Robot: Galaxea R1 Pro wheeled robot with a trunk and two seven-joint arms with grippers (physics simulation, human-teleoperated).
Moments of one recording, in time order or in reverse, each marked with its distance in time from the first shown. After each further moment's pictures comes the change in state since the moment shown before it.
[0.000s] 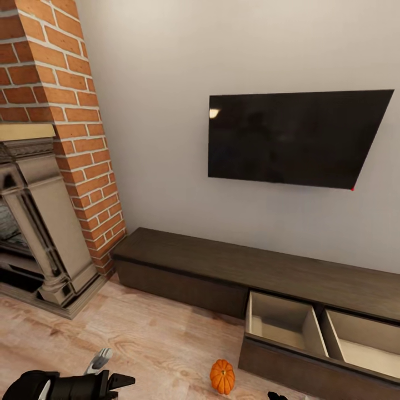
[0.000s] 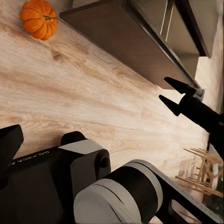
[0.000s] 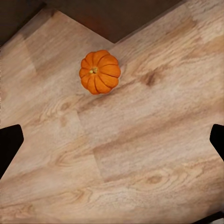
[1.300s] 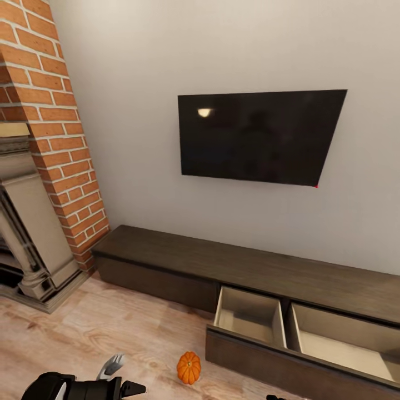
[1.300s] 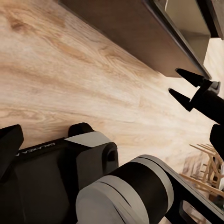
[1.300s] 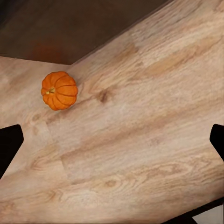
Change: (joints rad) left arm 0.001 -0.058 -0.042 0.011 -0.003 -0.001 0.108; right arm 0.000 0.000 -0.015 -0.001 0.002 0.059 0.000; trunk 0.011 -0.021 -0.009
